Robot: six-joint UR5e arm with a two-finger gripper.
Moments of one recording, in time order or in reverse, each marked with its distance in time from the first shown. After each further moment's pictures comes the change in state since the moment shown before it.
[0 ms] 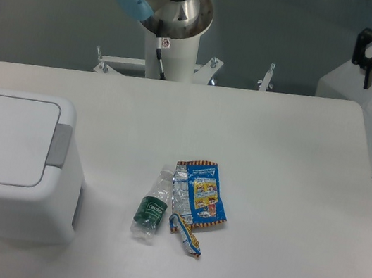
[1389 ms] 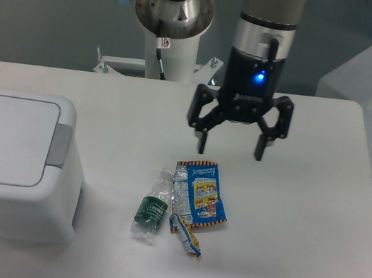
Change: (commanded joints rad) arm -0.472 -0.035 0.023 0.081 -0.140 -1.152
